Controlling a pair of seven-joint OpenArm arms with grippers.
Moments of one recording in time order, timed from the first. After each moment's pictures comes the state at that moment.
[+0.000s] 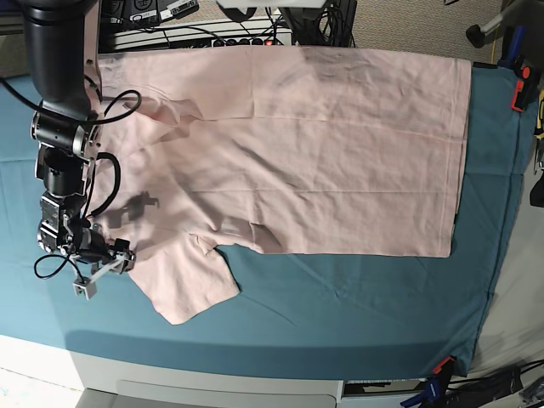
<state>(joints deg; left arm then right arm) 9.3 -48.7 -29.1 87.4 -57.9 -33.1 60.2 45.7 24.3 9.3 20.2 12.3 34.2 -33.0</state>
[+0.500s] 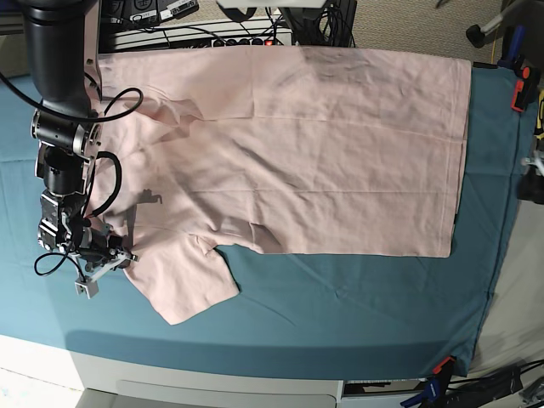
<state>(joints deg) 7.5 -43.6 -24.7 84.9 -55.8 -31.4 58.8 45.4 24.4 9.3 20.2 14.5 35.7 -33.2</state>
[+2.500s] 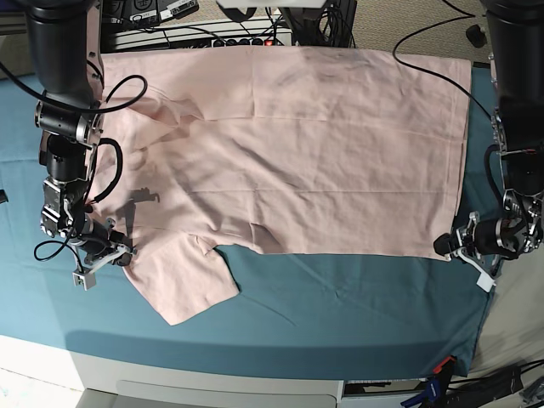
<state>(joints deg) -43.3 -27.1 0.7 18.1 -53.7 -34.6 54.6 41.3 24.6 9.4 21.6 16.0 35.9 -26.7</state>
